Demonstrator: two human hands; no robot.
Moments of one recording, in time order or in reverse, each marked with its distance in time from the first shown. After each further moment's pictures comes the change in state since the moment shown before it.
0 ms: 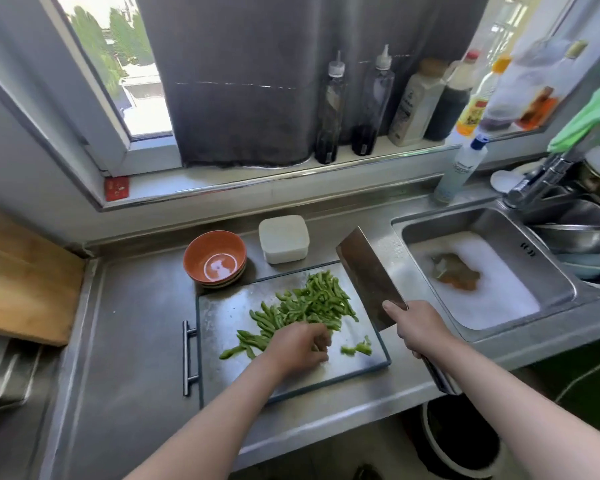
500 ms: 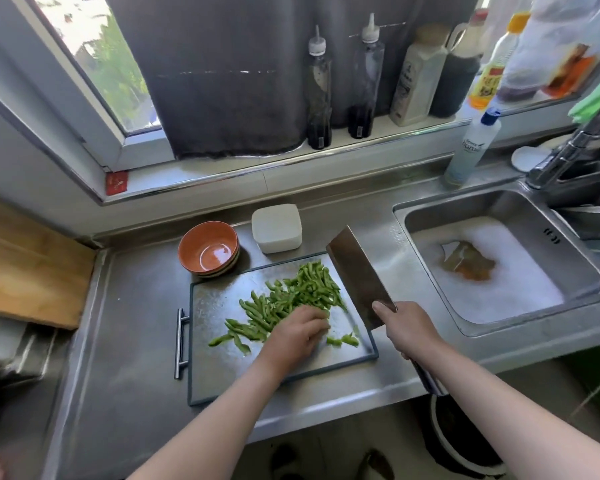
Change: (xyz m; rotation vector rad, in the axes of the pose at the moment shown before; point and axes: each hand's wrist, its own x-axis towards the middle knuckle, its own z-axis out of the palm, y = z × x) left_hand 0.011 0.020 0.038 0.021 0.502 0.253; right_hand 0.016 0.028 -0.012 -0.012 -0.108 -0.044
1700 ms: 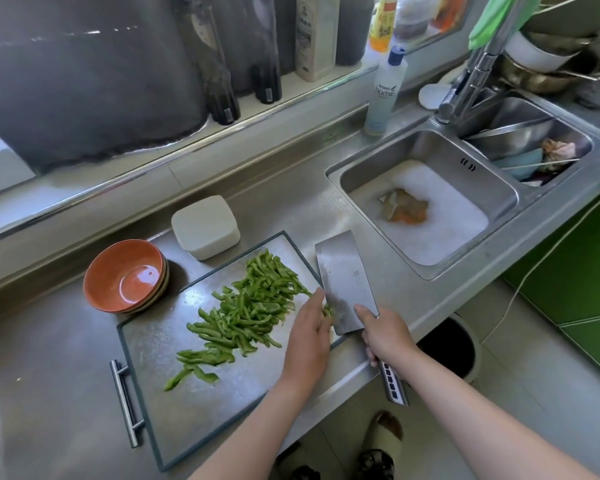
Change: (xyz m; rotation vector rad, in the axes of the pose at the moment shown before) left_hand 0.008 0.039 0.064 -0.438 -0.187 -0.378; right_hand 0.001 0.071 0.061 0.386 0.165 0.260
